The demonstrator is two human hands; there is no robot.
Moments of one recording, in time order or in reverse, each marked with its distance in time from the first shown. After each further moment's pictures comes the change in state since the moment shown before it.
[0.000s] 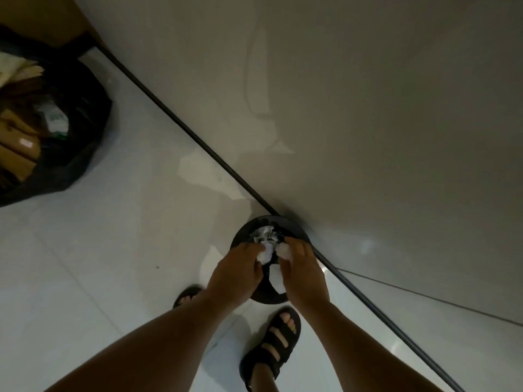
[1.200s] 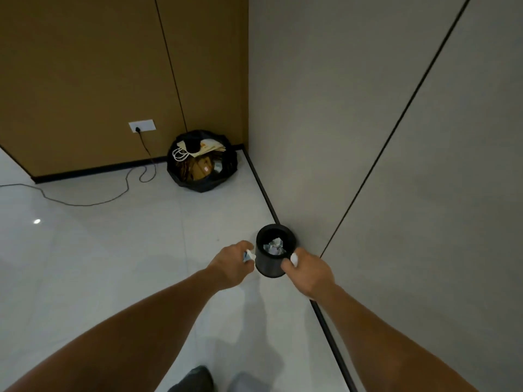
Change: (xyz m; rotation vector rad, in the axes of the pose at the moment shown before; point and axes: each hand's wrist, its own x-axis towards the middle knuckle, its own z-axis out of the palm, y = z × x) left_hand -0.569 0.339 -0.009 -0.241 0.441 -0.308; right_hand -0.497 -0.018 -0.318 -0.399 -0.132 -0.497
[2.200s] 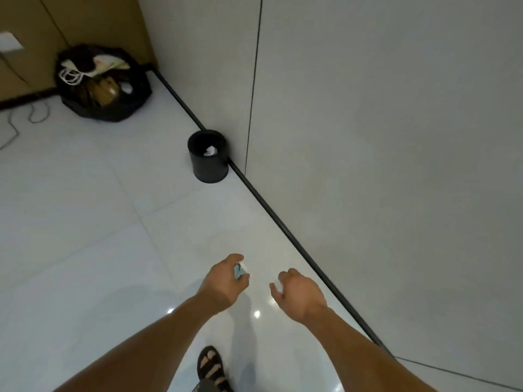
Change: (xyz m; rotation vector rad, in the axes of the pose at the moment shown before) left_hand -0.317 -0.053 0.267 -0.103 -0.312 -0.003; right_hand -0.417 0.156 0.183 -0.202 -0.135 0.204
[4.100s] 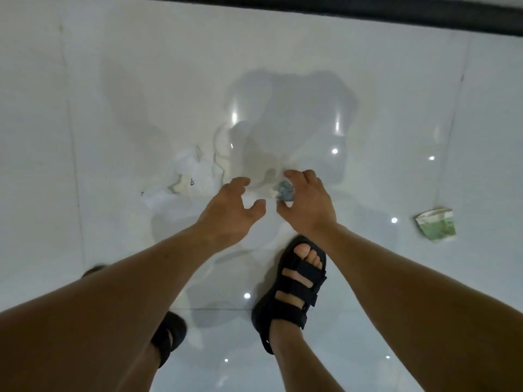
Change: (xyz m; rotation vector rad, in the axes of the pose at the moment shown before) left_hand 0.149 -0.286 0.696 0.608 -0.726 0.080; right_hand -0.055 0.391 0.703 0.788 0.222 0.779
